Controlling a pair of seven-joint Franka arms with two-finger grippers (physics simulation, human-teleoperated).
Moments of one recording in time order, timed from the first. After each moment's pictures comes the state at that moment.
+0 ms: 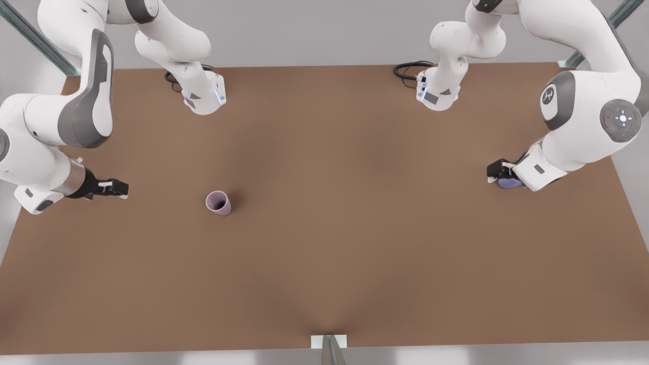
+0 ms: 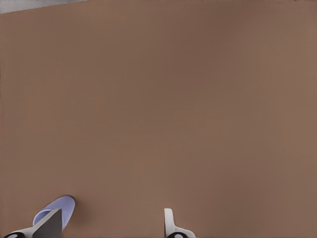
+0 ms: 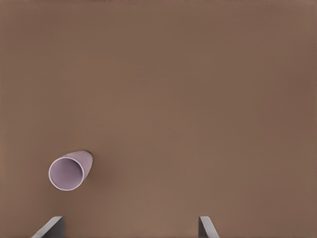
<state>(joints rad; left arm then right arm) -0.21 0.18 0.15 -1.42 -0.05 1.53 0.11 -0.06 0.21 0.01 -1.44 -0.04 1.56 -0.09</state>
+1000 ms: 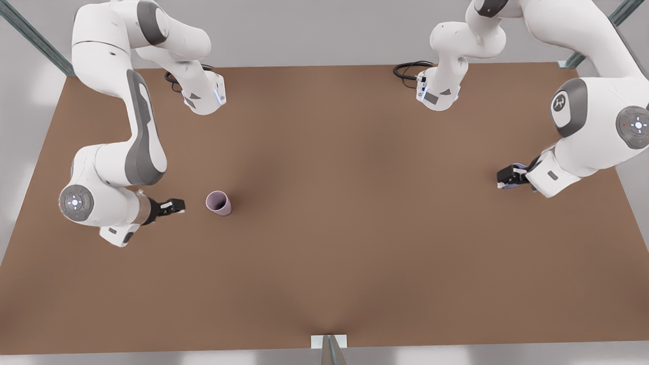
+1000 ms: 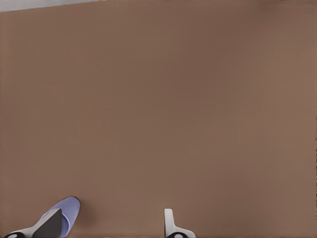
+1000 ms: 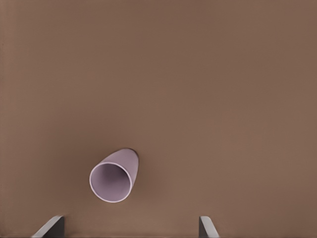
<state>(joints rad) -0.16 0.20 0.15 -1.40 -0.06 1.54 0.12 0.07 0.39 0.04 -1.44 0.08 1.61 -0.21</state>
